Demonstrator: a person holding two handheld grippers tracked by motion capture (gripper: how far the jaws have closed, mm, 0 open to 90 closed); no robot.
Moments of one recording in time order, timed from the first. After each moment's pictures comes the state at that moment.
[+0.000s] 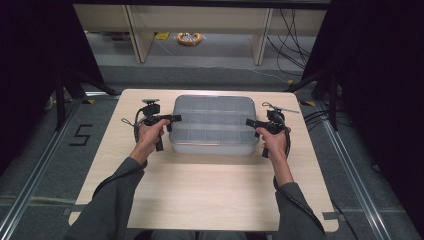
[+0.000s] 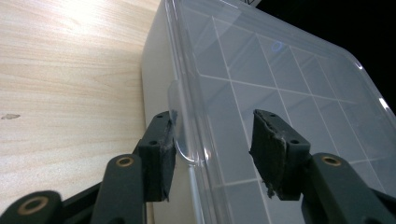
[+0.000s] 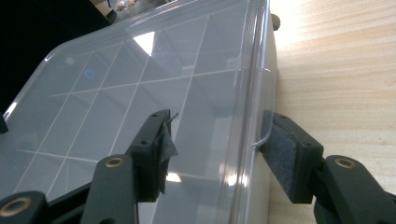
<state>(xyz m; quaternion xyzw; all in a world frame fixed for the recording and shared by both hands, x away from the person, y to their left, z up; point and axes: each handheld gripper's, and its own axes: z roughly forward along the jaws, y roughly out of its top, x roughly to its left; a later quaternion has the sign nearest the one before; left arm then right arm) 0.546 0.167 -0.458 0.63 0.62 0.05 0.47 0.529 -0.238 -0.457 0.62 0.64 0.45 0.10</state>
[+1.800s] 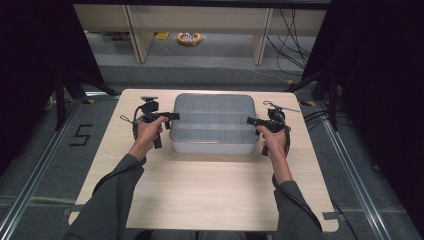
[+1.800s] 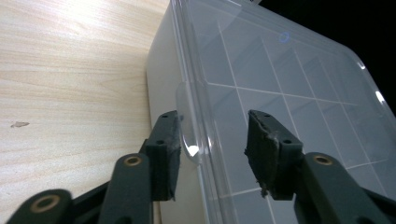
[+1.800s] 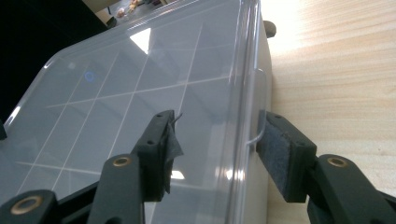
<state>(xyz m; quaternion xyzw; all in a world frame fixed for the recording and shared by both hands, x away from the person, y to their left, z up) 0.554 0.173 -0.454 0.62 0.63 0.05 0.46 0.536 -0.242 -0.458 0.63 0.63 0.46 0.10</state>
